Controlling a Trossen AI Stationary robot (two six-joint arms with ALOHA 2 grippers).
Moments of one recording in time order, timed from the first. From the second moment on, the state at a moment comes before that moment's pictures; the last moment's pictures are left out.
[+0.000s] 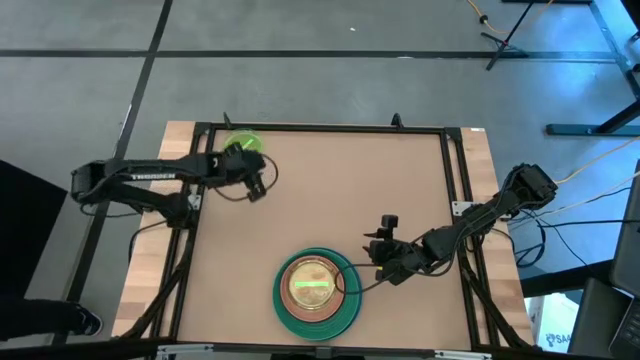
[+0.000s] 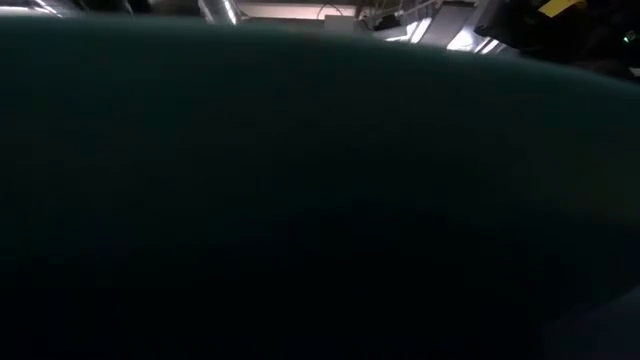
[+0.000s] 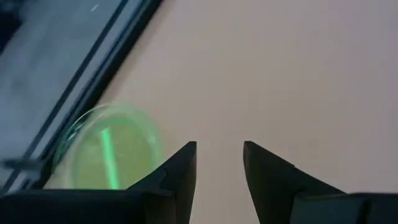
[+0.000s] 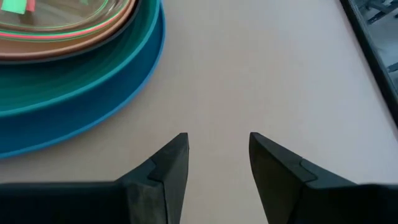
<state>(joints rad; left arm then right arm) 0.29 1.11 0.70 -0.58 -0.42 -0.08 0.56 1.51 0.79 -0.29 0.68 0.28</state>
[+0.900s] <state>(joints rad) 0.72 1.53 0.67 -0.31 -0.33 0.08 0.56 1.51 0.79 -0.29 0.69 0.28</state>
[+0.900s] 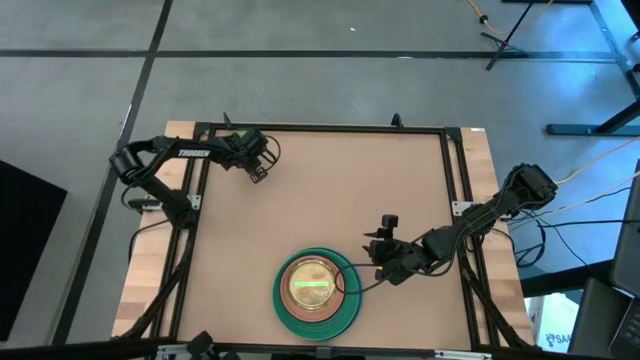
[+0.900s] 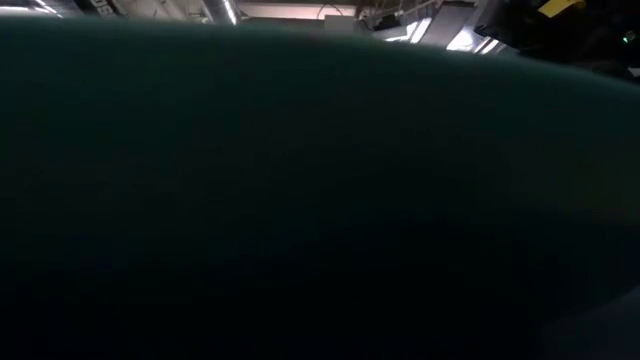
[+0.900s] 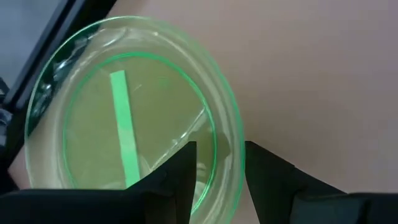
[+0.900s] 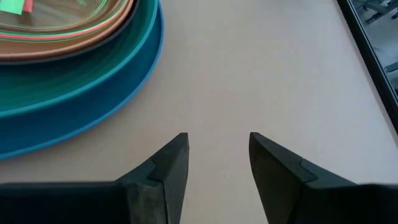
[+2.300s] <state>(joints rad) 0.09 1.30 0.82 -0.46 -0.16 -0.08 0.56 1.51 0.79 -0.29 0.69 0.28</state>
